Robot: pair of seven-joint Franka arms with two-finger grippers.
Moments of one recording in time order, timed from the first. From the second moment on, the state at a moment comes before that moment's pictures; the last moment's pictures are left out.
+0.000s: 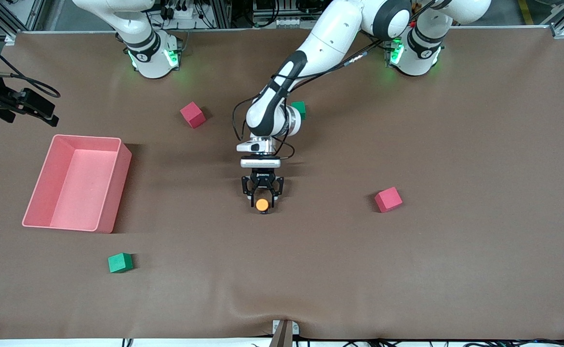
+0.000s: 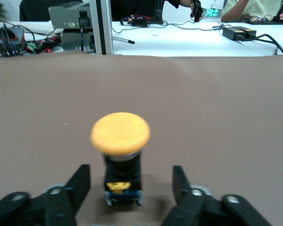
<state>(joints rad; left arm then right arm) -1.14 1.12 0.26 -1.26 1.47 2.46 -2.30 -0.02 -0.02 0.05 -1.52 0.00 1.49 0.14</state>
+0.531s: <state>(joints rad) -1.15 1.05 0.12 -1.27 1.21 2.45 -2.29 -0.02 -0.02 0.05 -1.51 0.00 1.49 0.14</state>
